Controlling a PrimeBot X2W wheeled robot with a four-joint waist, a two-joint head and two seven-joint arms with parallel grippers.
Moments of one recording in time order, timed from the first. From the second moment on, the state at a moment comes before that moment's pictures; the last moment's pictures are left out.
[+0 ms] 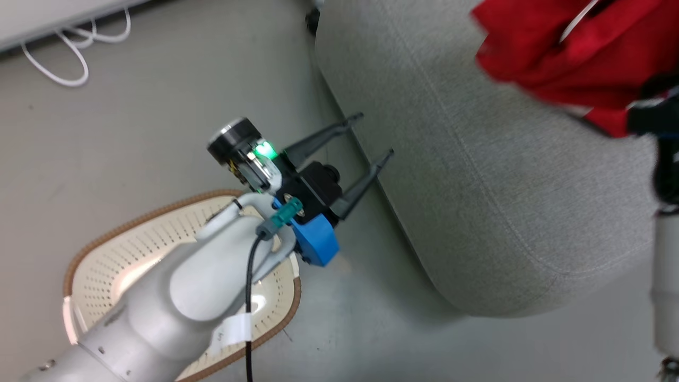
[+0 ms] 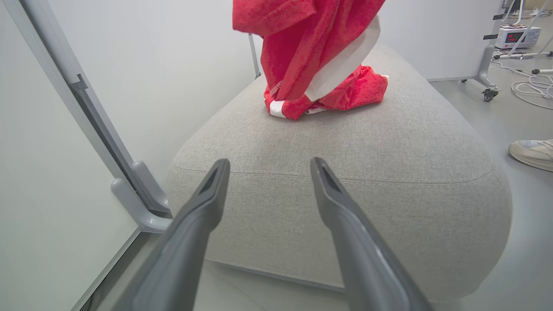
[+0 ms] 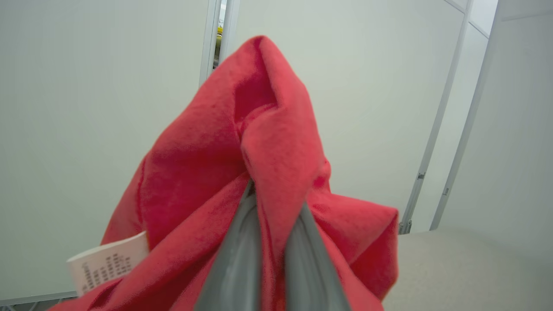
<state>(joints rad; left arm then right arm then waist) -0.83 0.25 -0.96 0.49 -0.31 -0.13 -0.26 -0.69 -0.15 -0.17 0.23 0.11 0.13 -0.26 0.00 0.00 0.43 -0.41</state>
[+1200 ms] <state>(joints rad) -1.06 0.38 -1.04 0.39 -0.29 -0.11 -0.24 -1.06 -0.08 -0.77 0.55 -0.28 0.13 -0.26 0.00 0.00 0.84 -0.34</state>
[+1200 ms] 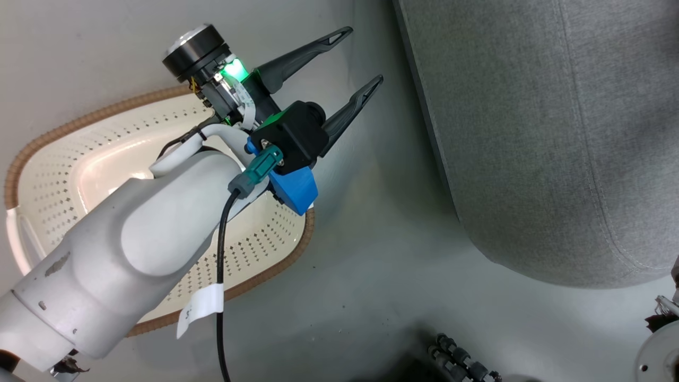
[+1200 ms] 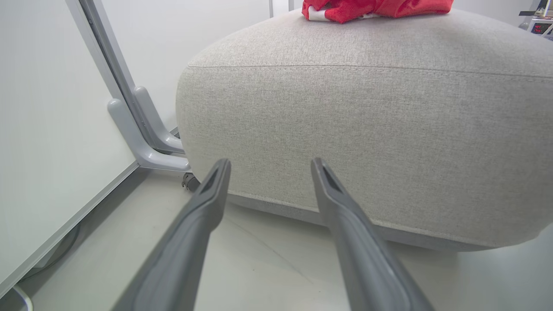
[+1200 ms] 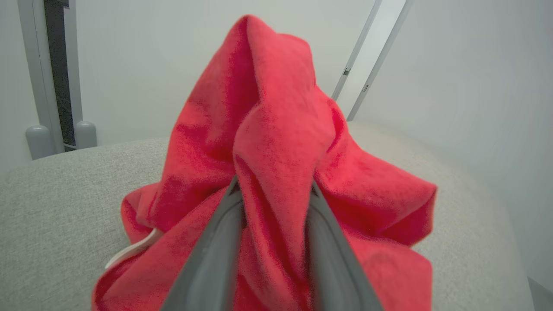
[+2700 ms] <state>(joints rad) -0.31 0.11 -0.13 0.28 -0.17 -0.03 -0.26 -0.36 -0.15 -0.04 0.28 0.10 0.13 -0.26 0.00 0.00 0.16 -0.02</state>
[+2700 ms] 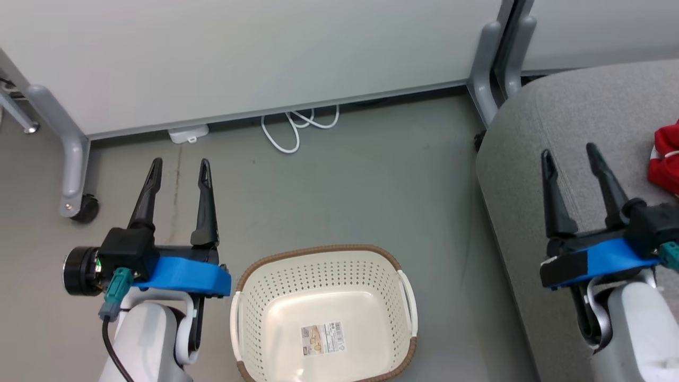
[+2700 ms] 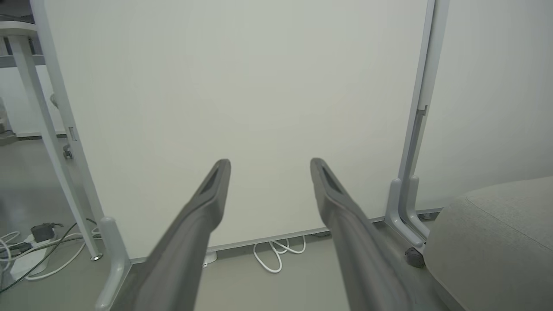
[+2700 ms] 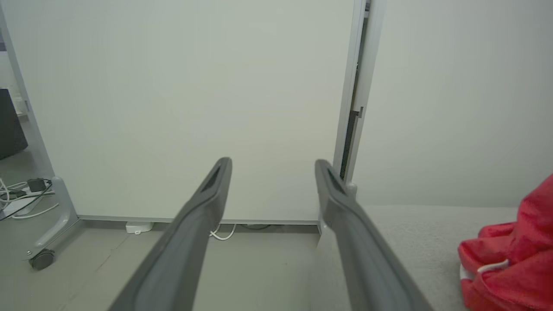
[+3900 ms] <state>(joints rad) -0.07 0.05 -0.02 0.25 -0.15 -0.09 -0.26 -0.07 -0.06 -0.04 0.25 0.16 0.13 -0.26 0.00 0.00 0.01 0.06</state>
